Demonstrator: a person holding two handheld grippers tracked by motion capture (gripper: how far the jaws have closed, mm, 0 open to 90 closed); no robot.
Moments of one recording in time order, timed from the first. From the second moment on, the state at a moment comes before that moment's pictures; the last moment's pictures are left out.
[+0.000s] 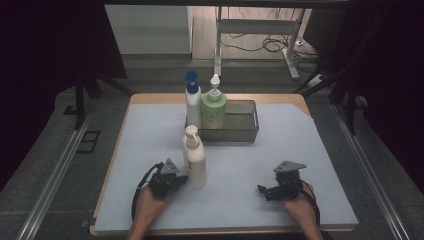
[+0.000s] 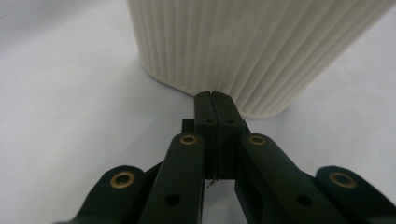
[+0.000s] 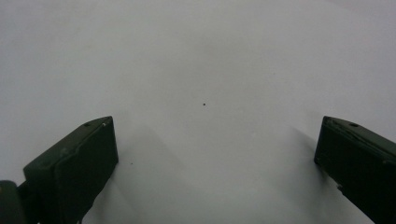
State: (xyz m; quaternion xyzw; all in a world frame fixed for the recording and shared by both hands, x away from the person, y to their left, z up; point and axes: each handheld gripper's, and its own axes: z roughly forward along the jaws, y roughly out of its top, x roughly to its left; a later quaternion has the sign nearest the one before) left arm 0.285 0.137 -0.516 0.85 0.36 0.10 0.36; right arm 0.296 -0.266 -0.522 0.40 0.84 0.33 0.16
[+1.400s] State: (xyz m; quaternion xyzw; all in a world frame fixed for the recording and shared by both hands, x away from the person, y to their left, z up) left arm 0.284 0.112 -0.515 0.86 0.34 0.10 0.36; right arm 0.297 -0.266 -0.522 0.40 0.84 0.33 0.16
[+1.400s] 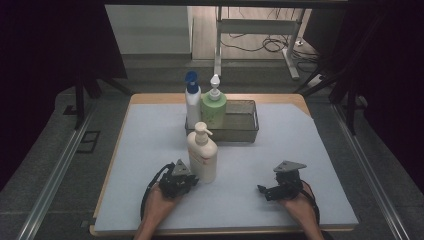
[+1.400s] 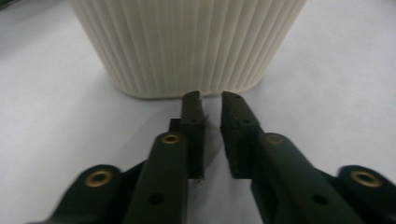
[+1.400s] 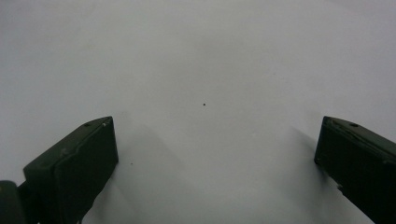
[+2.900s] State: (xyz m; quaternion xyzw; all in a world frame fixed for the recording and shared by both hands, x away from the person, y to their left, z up) left arm 0.262 0.157 -0.523 0.84 0.40 0.15 0.34; right arm 0.291 -0.246 -0.477 0.35 0.84 0.40 0.12
